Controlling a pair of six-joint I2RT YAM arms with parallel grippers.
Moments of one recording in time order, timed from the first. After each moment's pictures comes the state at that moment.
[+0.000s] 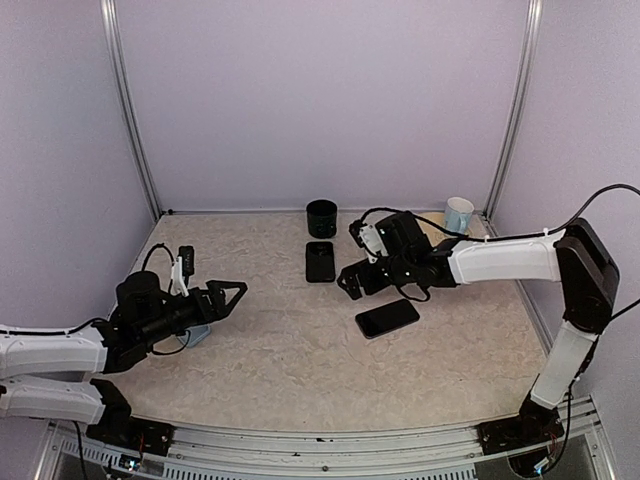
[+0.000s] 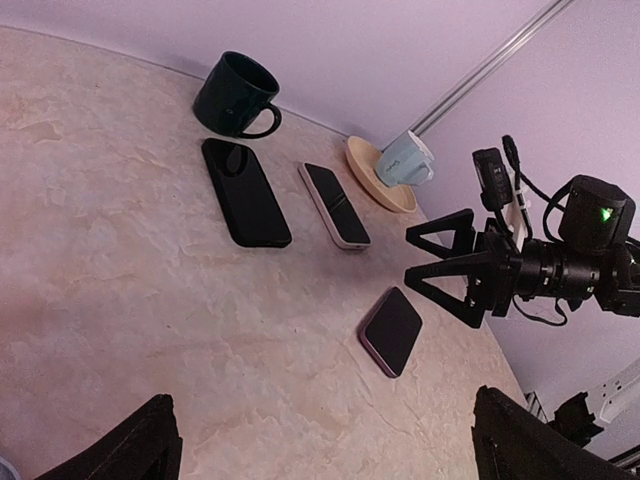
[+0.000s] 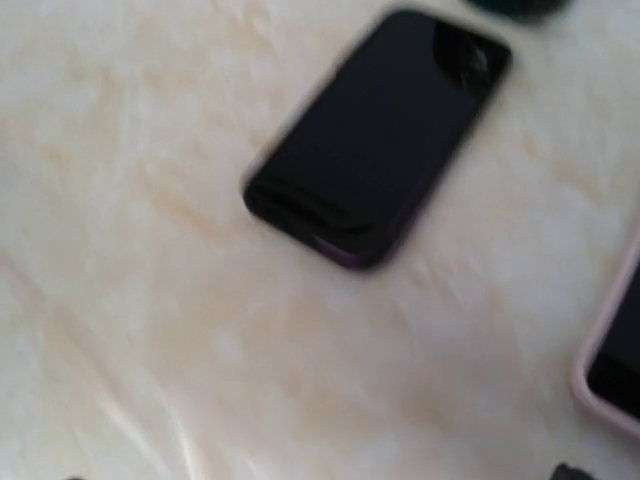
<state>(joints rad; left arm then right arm) -0.62 0.99 0.27 0.53 0.10 -0.70 0.76 1.77 1.16 -0.06 0.04 0.15</state>
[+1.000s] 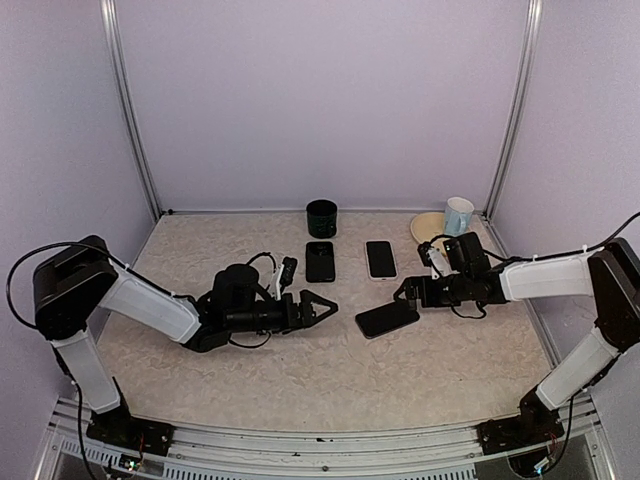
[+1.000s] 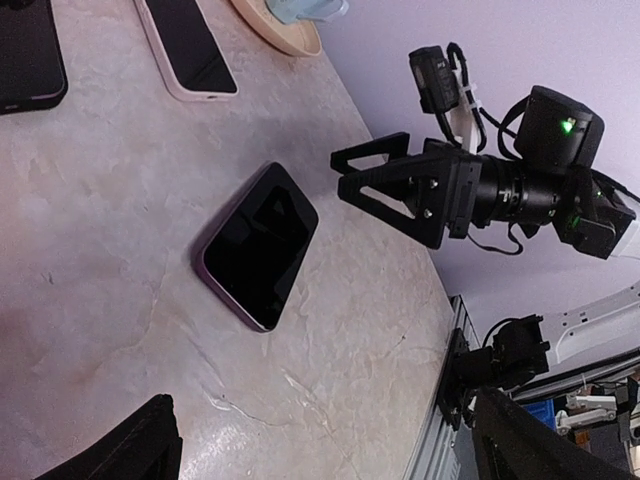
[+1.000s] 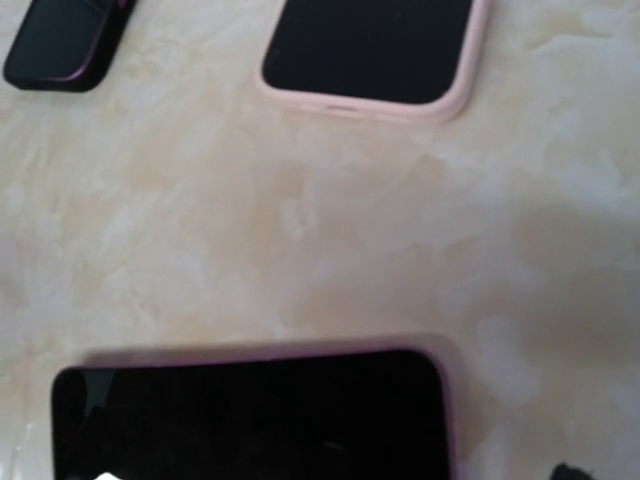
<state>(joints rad) -0.88 1.75 0.70 0.76 0.30 -0.85 0.45 1.53 0.74 0.00 -0.20 0.31</state>
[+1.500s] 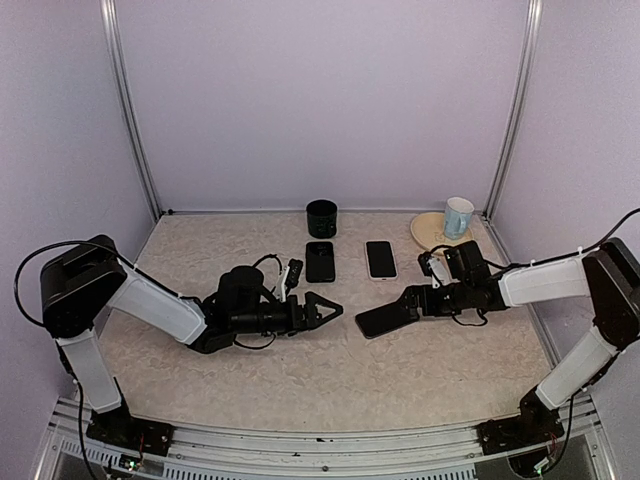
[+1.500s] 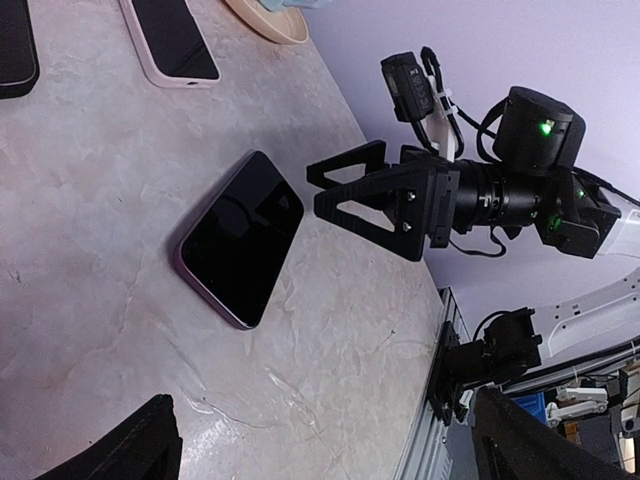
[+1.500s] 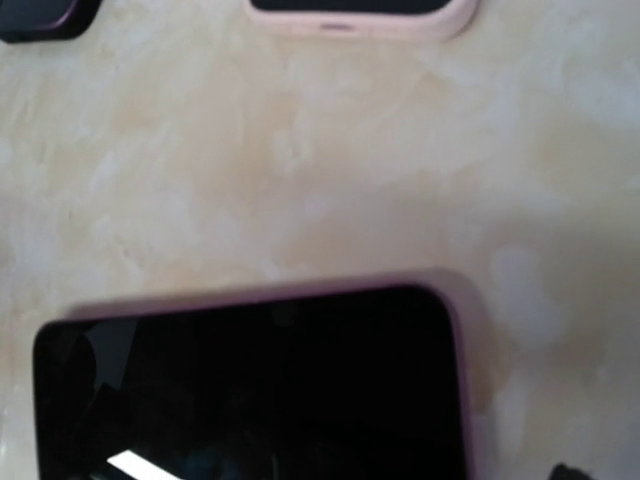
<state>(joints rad) -0.89 1.80 0.72 0.80 0.33 -0.87 0.45 1.54 0.69 0.03 -0.25 0.34</state>
